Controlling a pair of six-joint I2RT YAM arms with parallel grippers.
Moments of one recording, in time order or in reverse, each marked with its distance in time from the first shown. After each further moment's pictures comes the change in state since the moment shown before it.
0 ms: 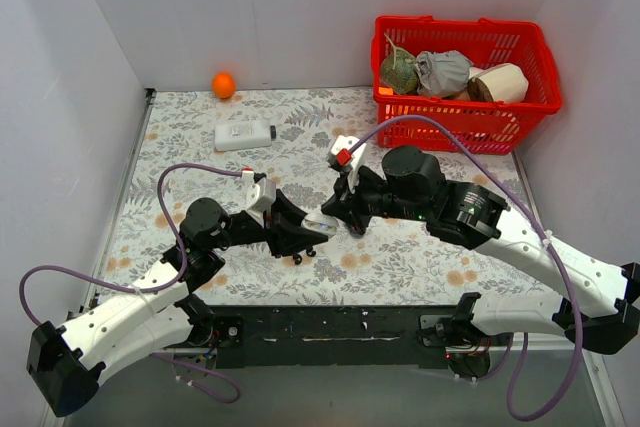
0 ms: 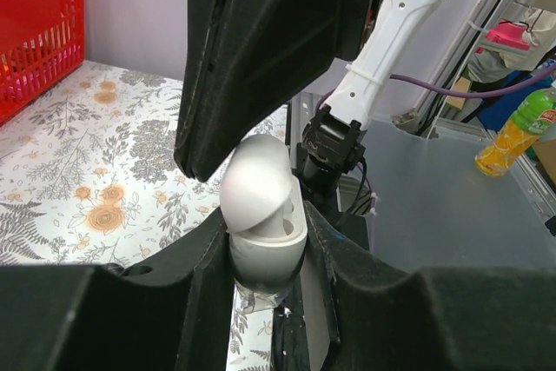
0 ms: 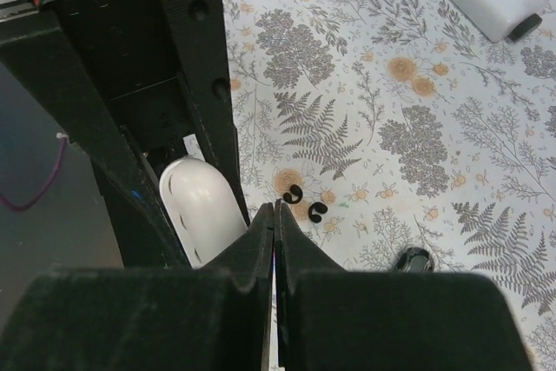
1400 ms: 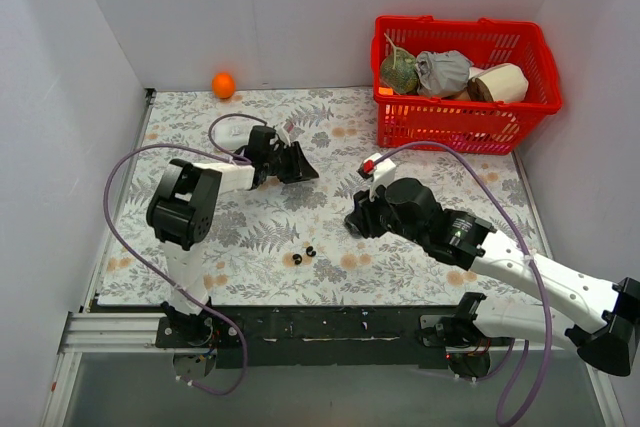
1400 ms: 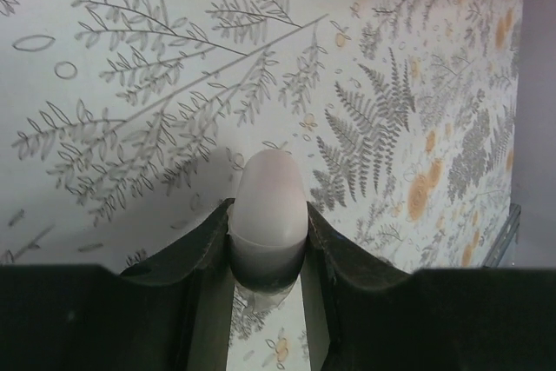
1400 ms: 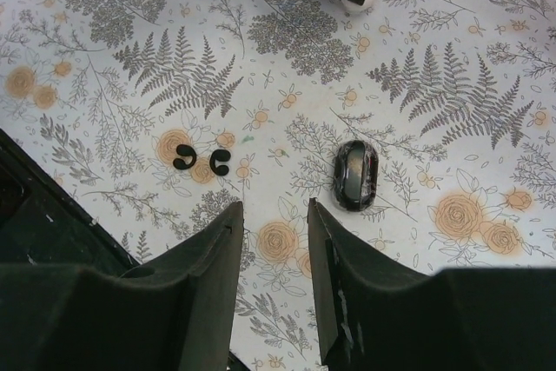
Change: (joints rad) left arm 0.402 1.159 0.528 -0.216 -0.190 -0.268; right arm -0.092 -0.146 -0.452 0.182 0.310 0.217
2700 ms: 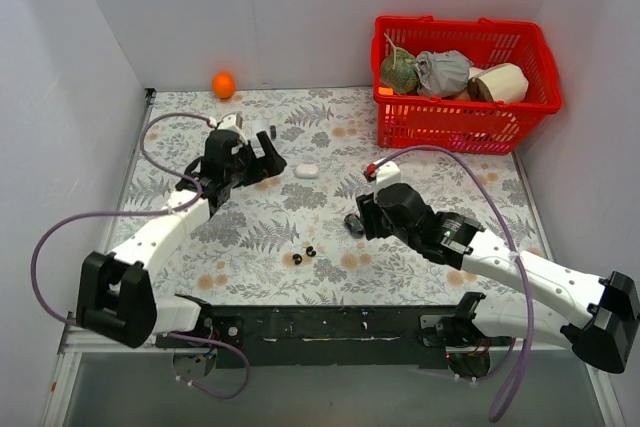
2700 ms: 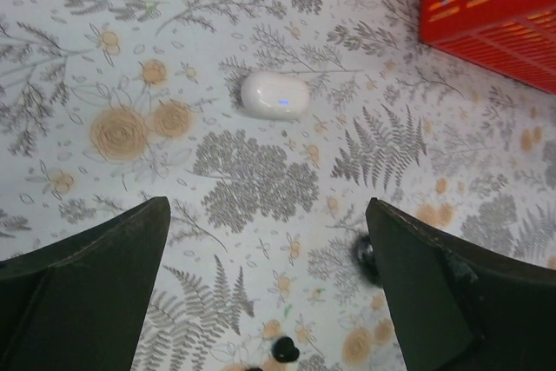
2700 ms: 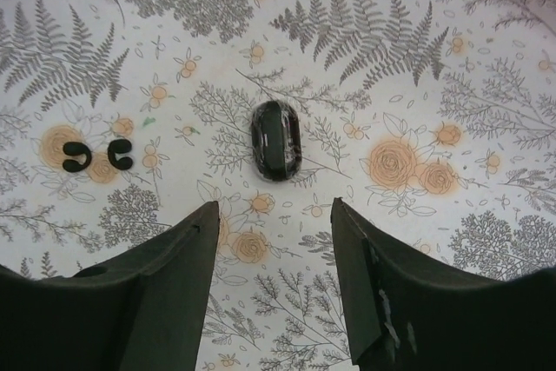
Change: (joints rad) left arm 0.040 -0.568 -0.123 -0.396 -0.489 0.041; right arm -0.019 0.021 -0.056 -0.034 0.185 0.022
